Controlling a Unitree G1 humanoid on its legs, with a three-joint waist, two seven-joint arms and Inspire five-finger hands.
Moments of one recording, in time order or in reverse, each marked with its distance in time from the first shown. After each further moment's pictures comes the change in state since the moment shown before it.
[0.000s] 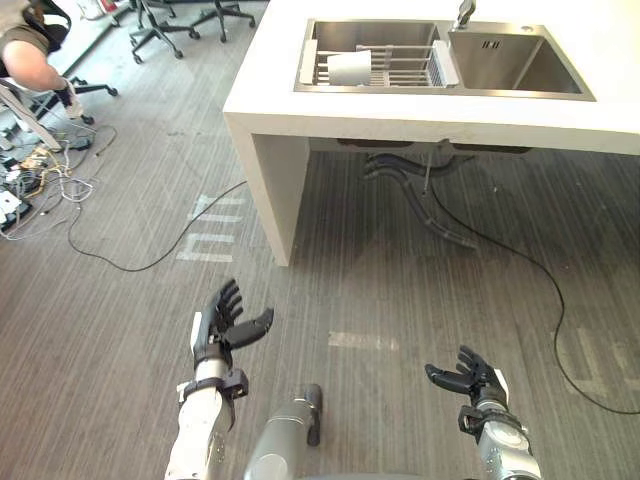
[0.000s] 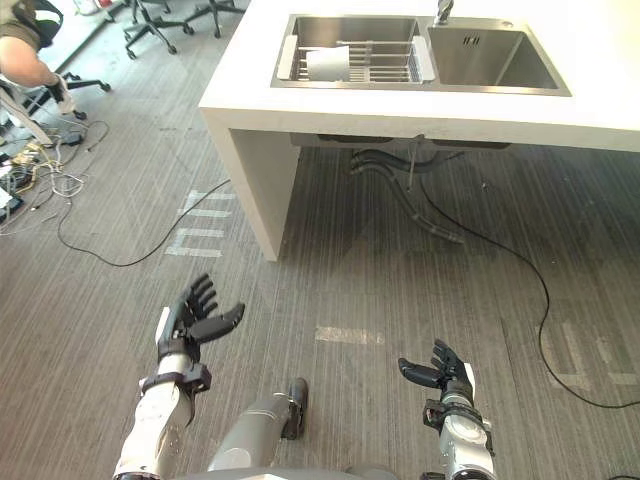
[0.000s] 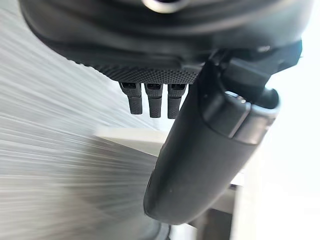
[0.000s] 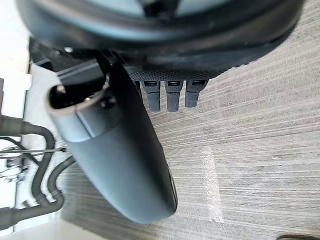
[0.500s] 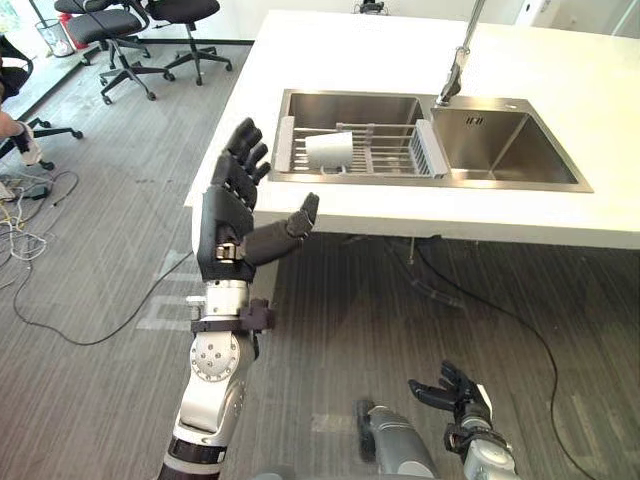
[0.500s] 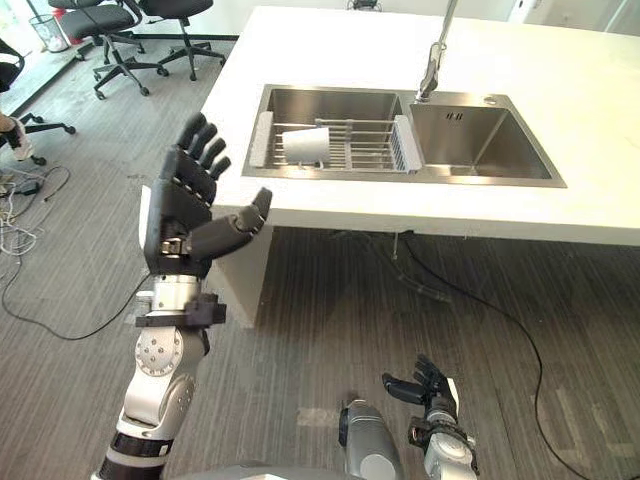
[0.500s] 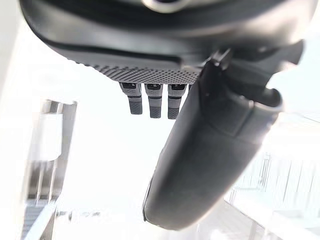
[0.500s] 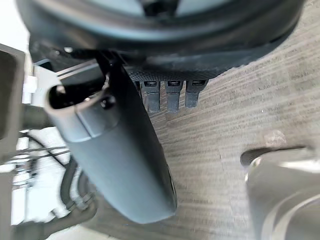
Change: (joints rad) left arm -0.190 0.028 -0.131 -0.368 0.053 -0.132 0.109; right arm 0.064 0.068 0.007 0.028 -0.038 0.001 0.028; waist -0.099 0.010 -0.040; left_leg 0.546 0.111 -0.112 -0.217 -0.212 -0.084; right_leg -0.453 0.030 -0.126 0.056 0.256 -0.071
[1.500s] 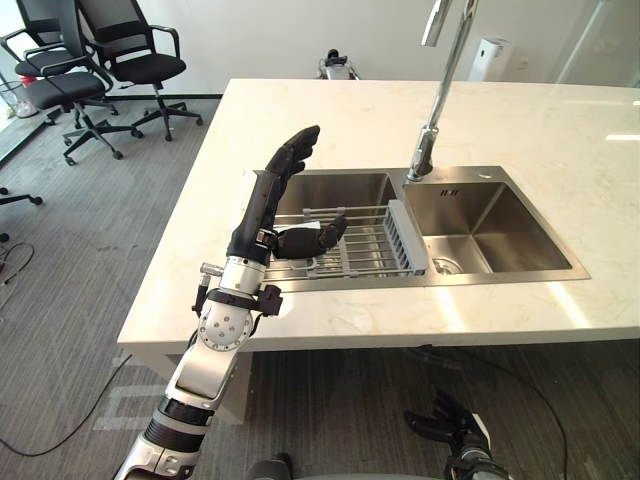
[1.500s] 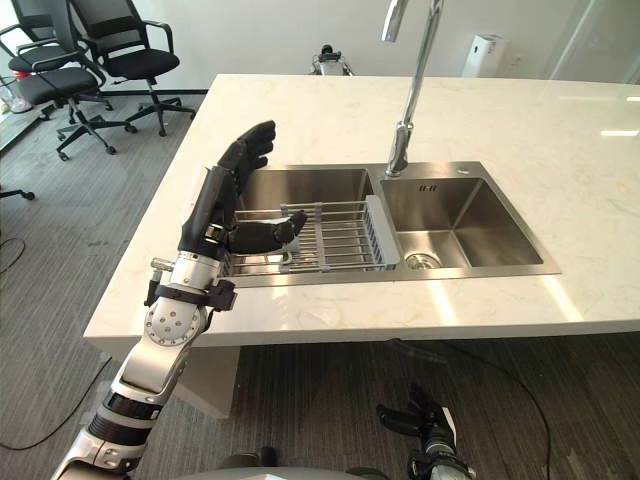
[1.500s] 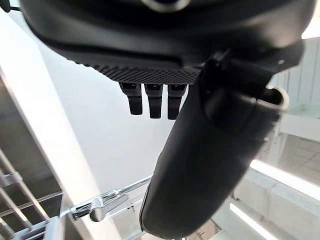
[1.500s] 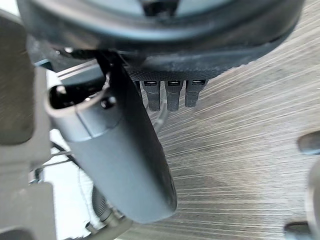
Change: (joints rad) left arm -0.209 0.216 -0.081 0.220 0.243 0.082 -0.117; right arm 0.119 0.012 0.053 -0.014 0.019 -0.012 0.063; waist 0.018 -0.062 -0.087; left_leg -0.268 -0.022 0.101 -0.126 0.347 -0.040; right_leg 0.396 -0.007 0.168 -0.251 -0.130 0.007
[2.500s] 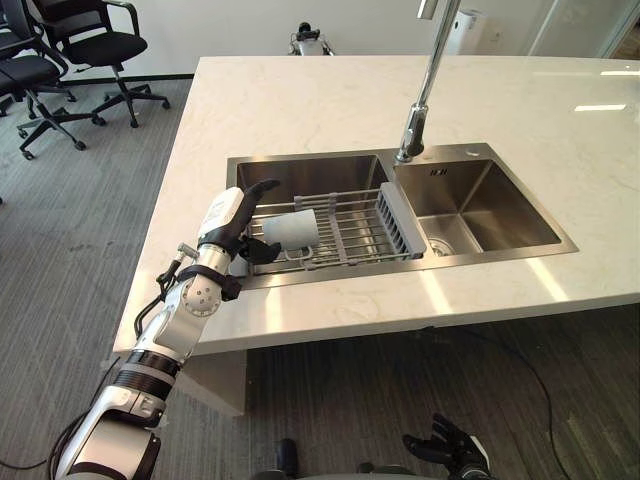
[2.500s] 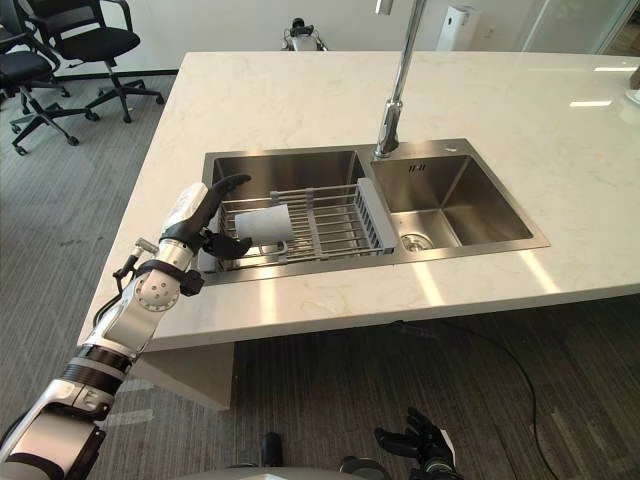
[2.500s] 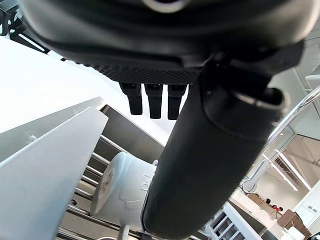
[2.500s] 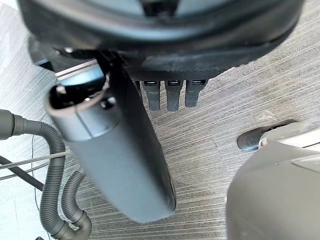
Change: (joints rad) left arm -0.212 0.192 -0.028 0.426 0.291 0.079 -0.017; right arm -0.023 -0.007 0.002 0.086 -0.010 0.001 0.018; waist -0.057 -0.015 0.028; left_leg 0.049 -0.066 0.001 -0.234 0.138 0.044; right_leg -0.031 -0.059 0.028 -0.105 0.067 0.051
